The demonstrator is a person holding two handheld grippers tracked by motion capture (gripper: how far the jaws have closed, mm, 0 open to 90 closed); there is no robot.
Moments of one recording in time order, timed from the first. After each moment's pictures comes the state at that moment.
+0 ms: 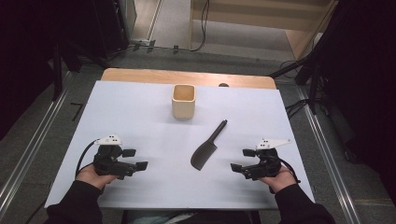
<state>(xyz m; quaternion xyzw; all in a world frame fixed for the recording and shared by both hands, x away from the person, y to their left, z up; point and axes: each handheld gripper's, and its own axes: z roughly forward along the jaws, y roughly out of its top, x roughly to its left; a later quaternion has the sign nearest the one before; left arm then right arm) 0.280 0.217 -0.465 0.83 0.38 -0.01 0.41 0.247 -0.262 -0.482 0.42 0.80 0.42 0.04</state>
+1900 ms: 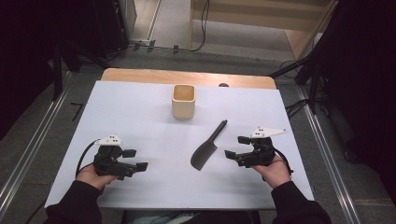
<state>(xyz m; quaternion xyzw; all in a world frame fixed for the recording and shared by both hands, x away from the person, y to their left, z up) 0.280 0.217 -0.465 0.83 0.37 -0.02 0.41 0.273 -0.246 -0.464 0.41 0.79 0.45 0.07</state>
